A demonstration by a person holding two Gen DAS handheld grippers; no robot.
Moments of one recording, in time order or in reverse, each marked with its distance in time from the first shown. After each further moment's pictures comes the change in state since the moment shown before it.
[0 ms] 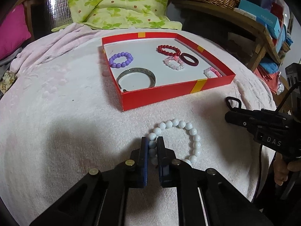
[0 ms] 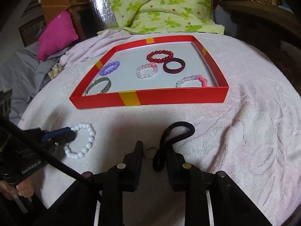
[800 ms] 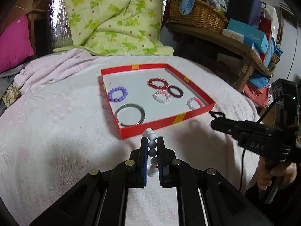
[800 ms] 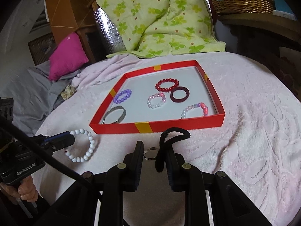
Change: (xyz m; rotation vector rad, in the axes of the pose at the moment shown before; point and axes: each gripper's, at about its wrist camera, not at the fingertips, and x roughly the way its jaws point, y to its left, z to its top) left arm -0.057 -0.010 0.019 0.002 -0.171 -0.051; right arm -0.039 0.002 0.013 0.023 -0.164 0.077
